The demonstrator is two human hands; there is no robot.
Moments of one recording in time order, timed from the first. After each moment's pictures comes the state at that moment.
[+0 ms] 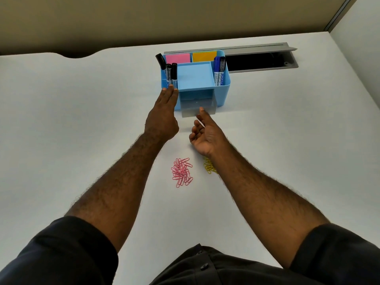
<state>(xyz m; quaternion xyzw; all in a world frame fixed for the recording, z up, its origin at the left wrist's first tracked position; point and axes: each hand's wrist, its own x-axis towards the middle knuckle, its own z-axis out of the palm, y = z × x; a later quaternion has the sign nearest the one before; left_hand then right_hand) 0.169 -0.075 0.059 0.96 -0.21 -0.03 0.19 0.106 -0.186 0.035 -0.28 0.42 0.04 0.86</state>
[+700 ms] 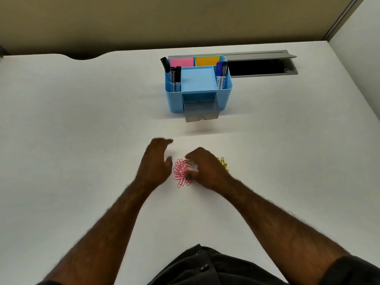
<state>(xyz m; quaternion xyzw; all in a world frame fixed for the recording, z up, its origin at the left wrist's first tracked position) 0.079 -0.010 0.029 0.93 -0.19 -0.06 0.31 0.024 -0.176 0.016 -0.94 0.02 0.10 0.34</state>
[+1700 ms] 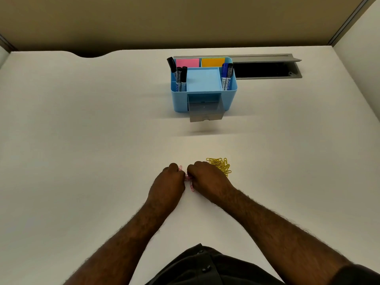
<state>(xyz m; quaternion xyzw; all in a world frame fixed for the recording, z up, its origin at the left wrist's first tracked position) 0.025 -0.018 0.014 0.96 -0.24 -0.11 0.13 0.005 -0.162 0.014 -0.97 -0.07 0.12 0.21</state>
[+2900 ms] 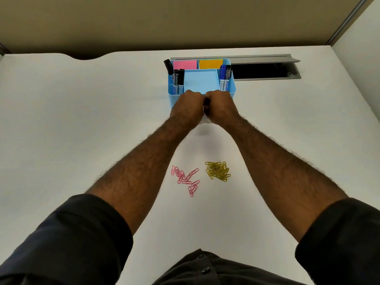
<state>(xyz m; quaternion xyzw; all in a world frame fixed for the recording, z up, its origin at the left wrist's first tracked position) 0.182 -0.131 0.093 0.95 -0.27 -0.05 0.14 0.164 -0.233 0.074 -0.98 0.11 -0.02 0.18</state>
